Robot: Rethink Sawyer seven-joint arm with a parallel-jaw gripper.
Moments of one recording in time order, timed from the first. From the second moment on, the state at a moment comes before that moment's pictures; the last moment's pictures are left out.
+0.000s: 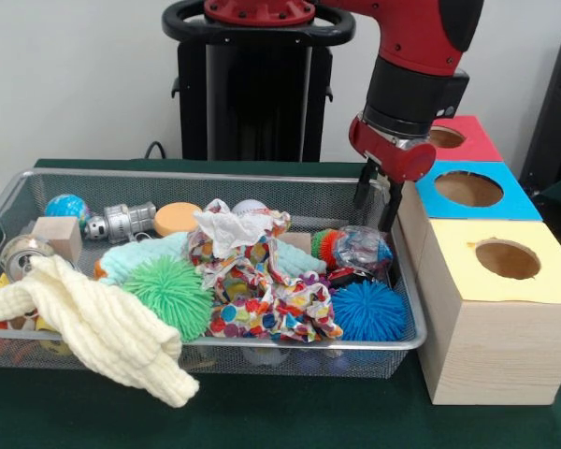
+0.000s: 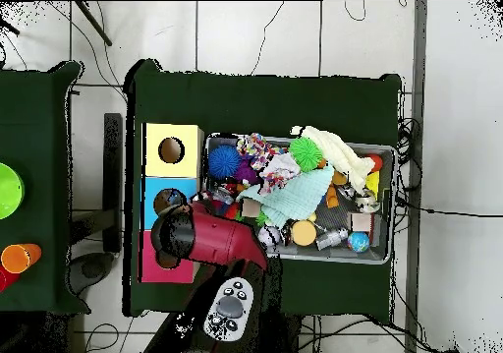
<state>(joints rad) 0.19 -0.53 -0.30 1.78 0.29 0.29 2.66</state>
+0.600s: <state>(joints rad) 0.19 -0.54 -0.28 1.87 0.47 0.12 2.66</state>
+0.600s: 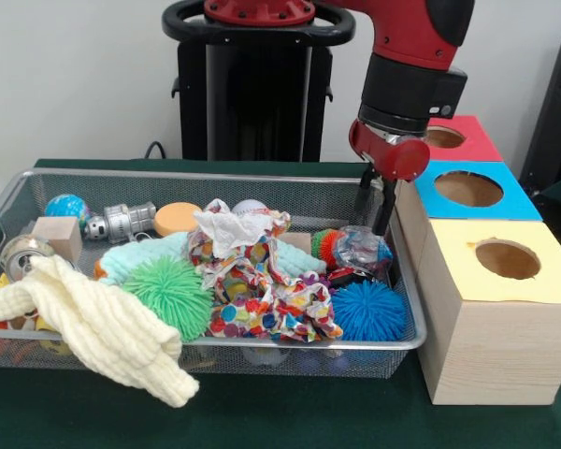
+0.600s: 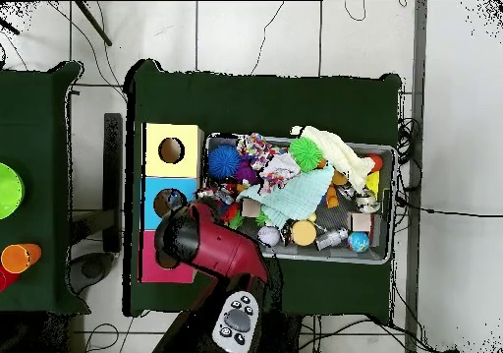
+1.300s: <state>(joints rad) 0.15 -0.53 -0.21 1.93 0.53 0.02 2.66</state>
